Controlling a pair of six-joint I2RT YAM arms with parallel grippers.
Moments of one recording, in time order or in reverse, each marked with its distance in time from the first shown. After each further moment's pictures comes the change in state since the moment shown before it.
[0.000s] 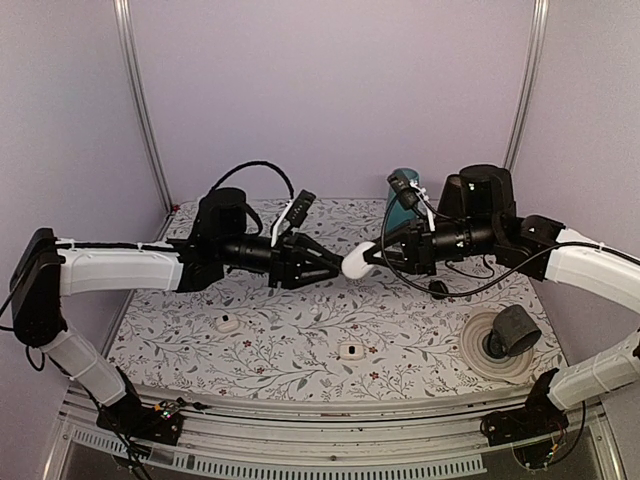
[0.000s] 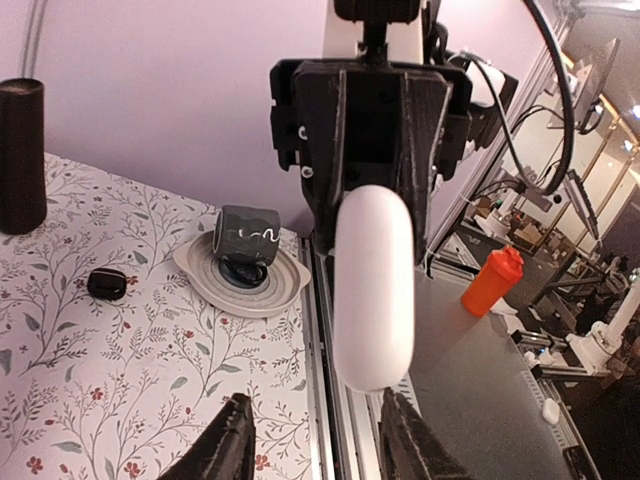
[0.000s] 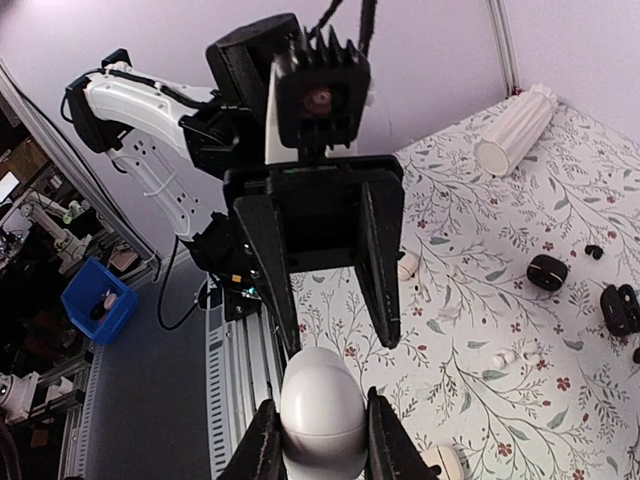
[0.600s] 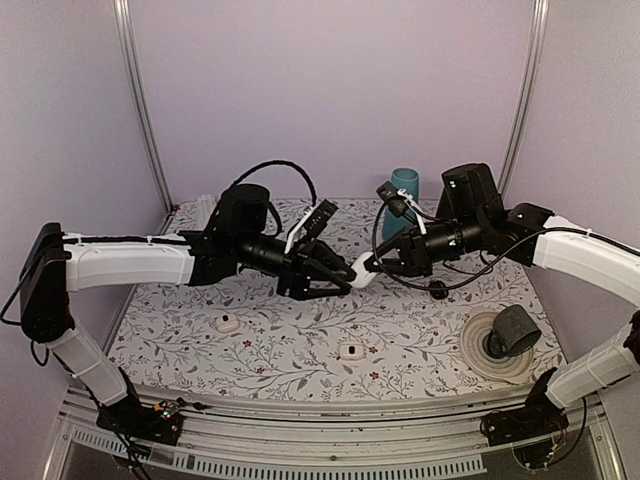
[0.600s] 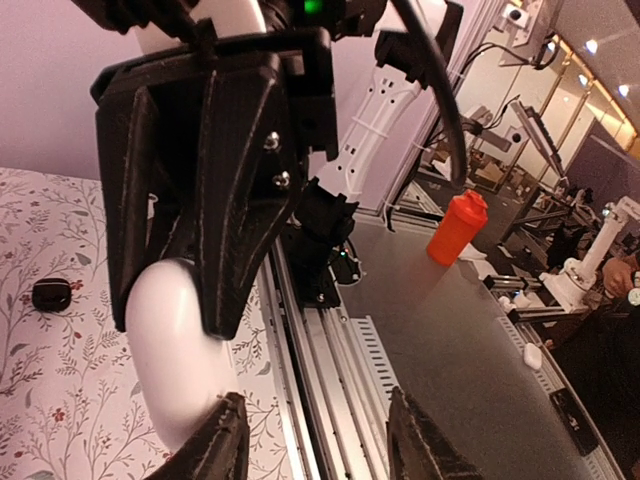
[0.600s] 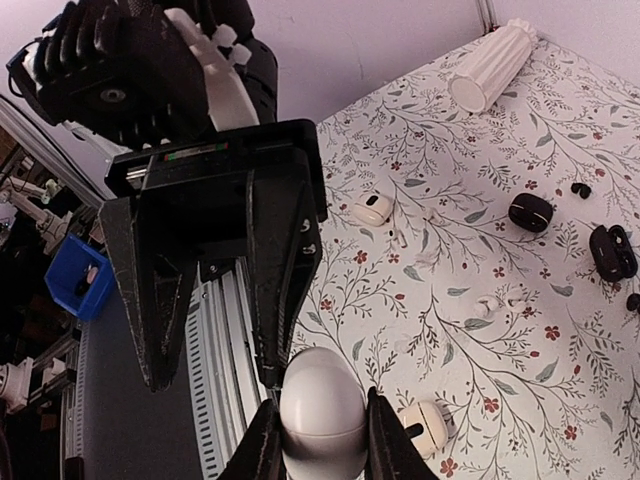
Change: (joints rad) left arm -0.060 0.057 0.112 -0.165 0.090 0.164; right arm -0.034 0.081 0.068 -0.163 -0.005 -0.070
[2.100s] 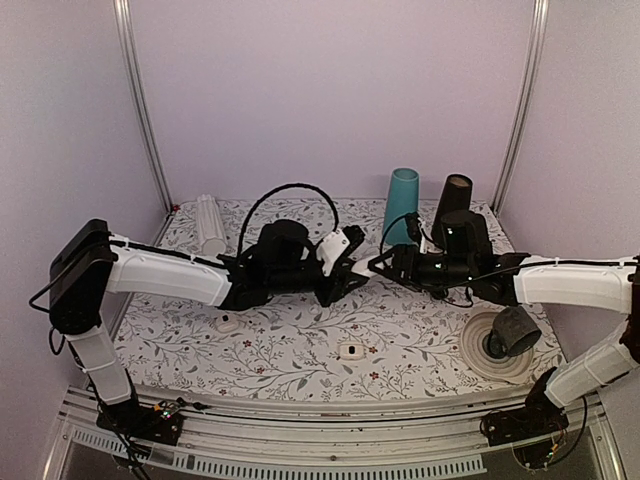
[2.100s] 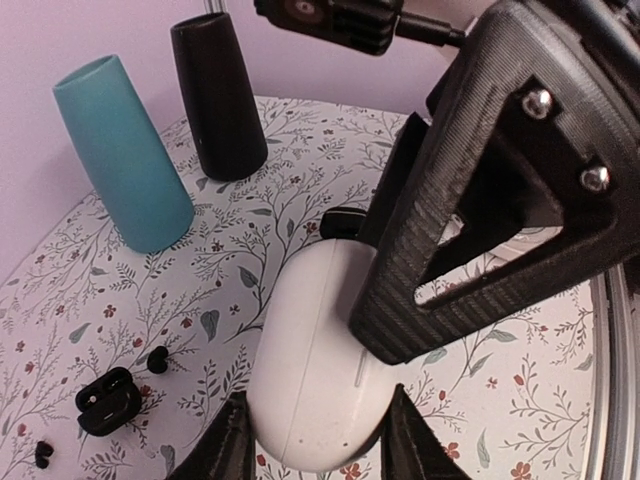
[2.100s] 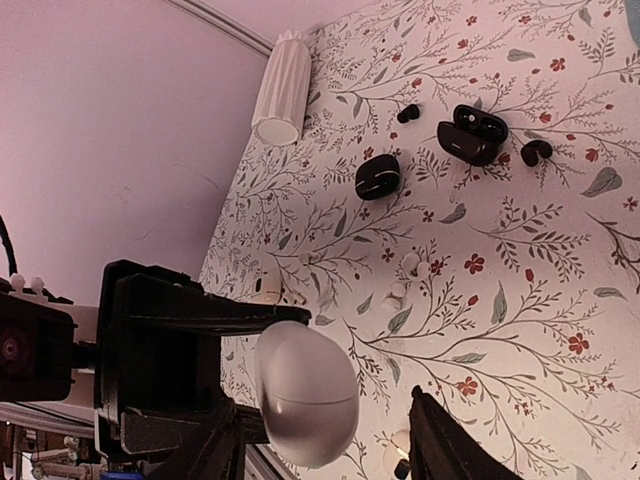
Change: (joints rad) left arm -0.124 0.178 -0.005 0.082 -0.874 0.248; right arm -0.034 0.035 -0.353 0.499 0.359 0.681
